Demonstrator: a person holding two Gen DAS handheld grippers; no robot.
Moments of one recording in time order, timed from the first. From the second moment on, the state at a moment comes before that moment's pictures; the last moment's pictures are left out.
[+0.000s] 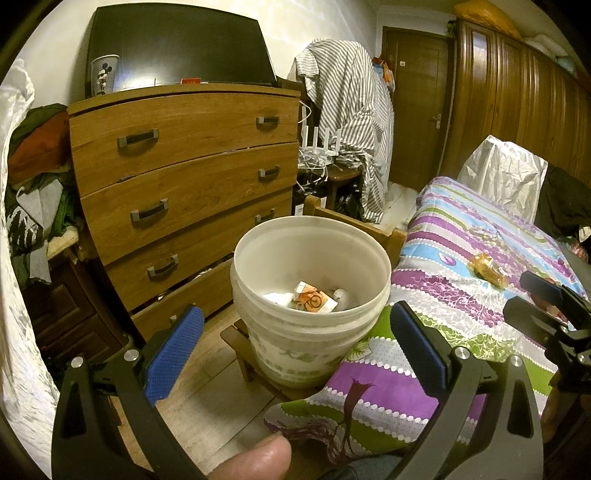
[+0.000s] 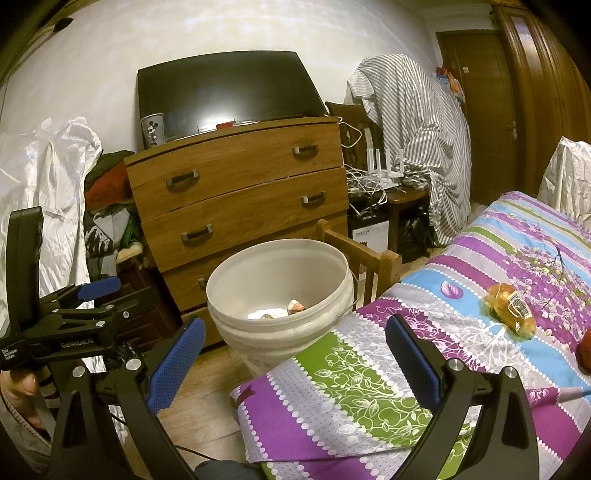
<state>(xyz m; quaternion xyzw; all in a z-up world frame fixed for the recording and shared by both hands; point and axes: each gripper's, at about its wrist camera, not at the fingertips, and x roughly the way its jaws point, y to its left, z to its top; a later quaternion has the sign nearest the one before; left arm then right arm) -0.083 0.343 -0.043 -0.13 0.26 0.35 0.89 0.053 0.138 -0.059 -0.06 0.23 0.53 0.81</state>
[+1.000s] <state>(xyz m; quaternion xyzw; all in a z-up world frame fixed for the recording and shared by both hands) -0.087 0.348 -0.041 -0.14 0.26 0.37 0.88 0.043 0.146 -0.056 -0.07 0.22 0.54 0.81</state>
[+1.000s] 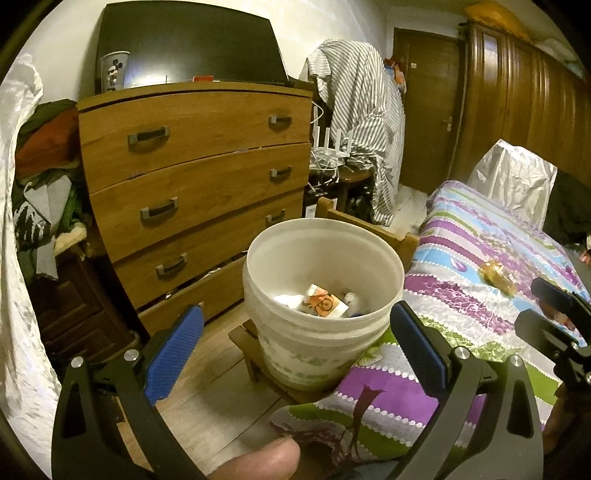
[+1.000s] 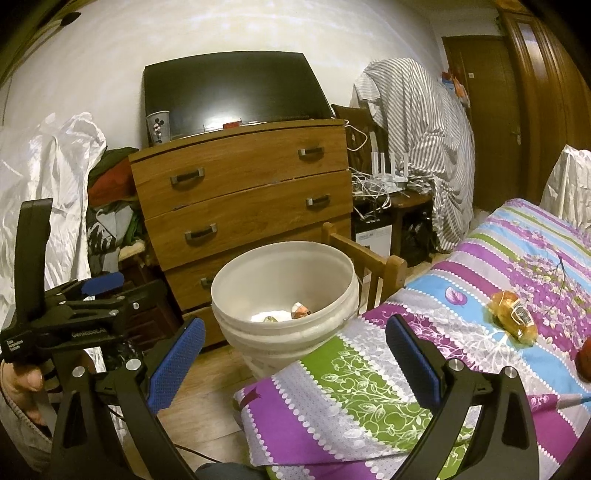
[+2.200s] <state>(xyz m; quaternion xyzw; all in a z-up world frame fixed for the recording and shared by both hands) -0.086 0.350 -0.047 -0.14 0.26 0.36 0.88 0.030 0.160 -0.053 -0.07 0.26 0.53 0.81</state>
